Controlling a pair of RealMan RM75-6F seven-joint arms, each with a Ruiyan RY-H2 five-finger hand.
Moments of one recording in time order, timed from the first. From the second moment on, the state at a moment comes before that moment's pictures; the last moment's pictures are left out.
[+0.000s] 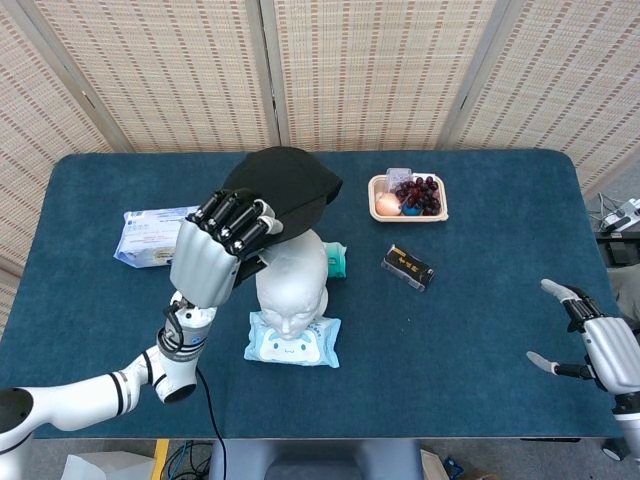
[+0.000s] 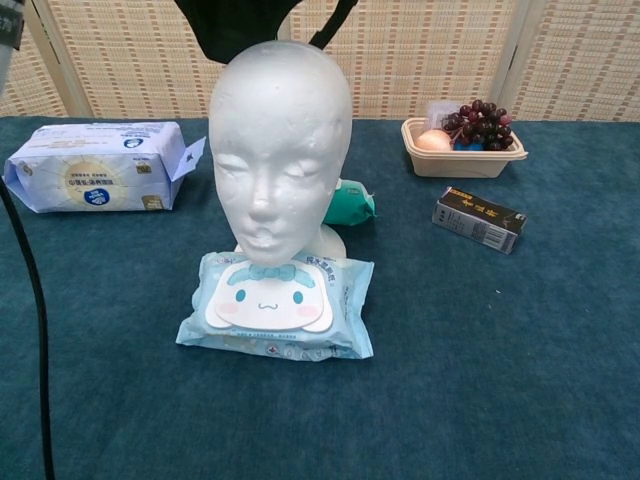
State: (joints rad) left arm -0.93 -1.64 -0.42 -1.37 1.72 1.70 0.28; right arm 0.11 -1.00 0.02 -1.57 -1.60 1.48 0.39
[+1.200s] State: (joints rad) left arm -0.88 -1.69 -0.33 -1.39 1.81 1.74 0.32; right arm 0.11 -0.96 0.02 -1.58 -1.54 1.42 0.40
